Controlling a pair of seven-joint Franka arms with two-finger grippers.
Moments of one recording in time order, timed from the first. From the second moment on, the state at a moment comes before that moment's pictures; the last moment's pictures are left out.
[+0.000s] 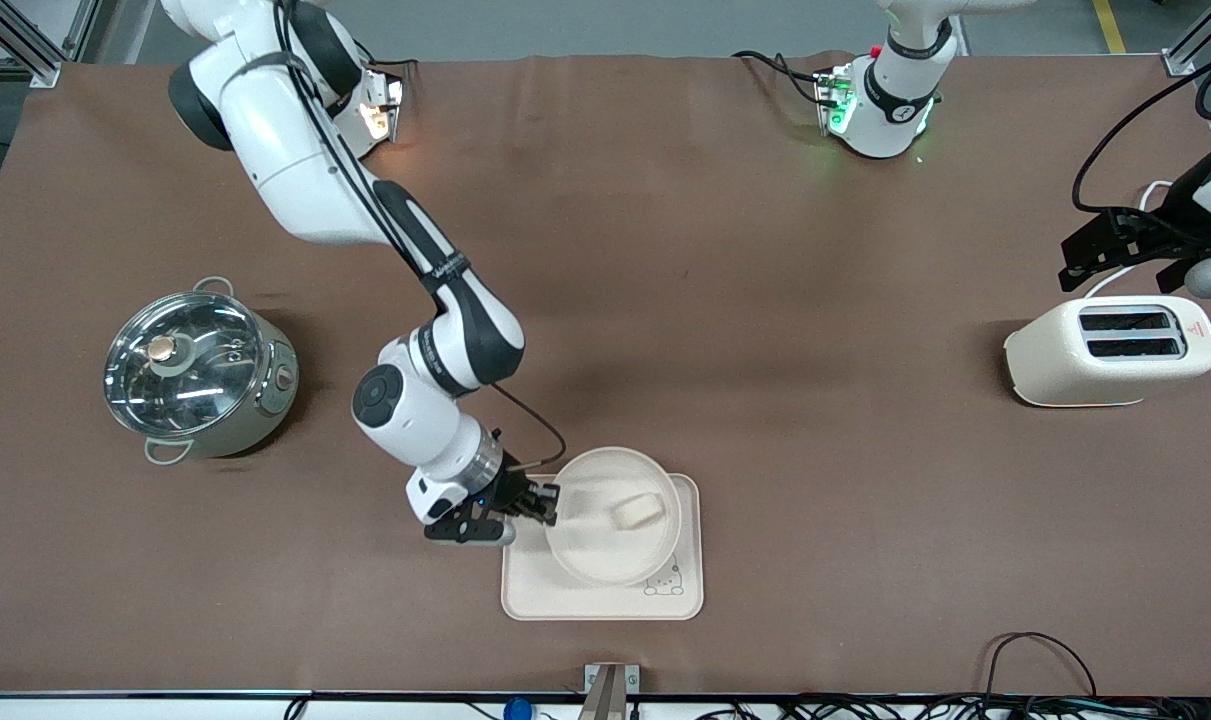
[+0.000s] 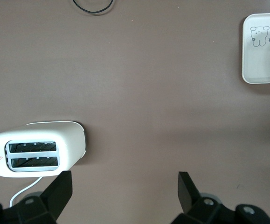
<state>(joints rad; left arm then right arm) 0.01 0.05 -0.09 -1.46 0.02 1.58 -0.04 0.39 0.93 0.15 -1.23 0.29 2.59 0.33</state>
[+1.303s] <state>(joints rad) -0.04 0.07 -0.11 -1.50 0.00 1.53 -0.14 0.38 0.64 0.26 -1.92 0.29 2.89 0.37</state>
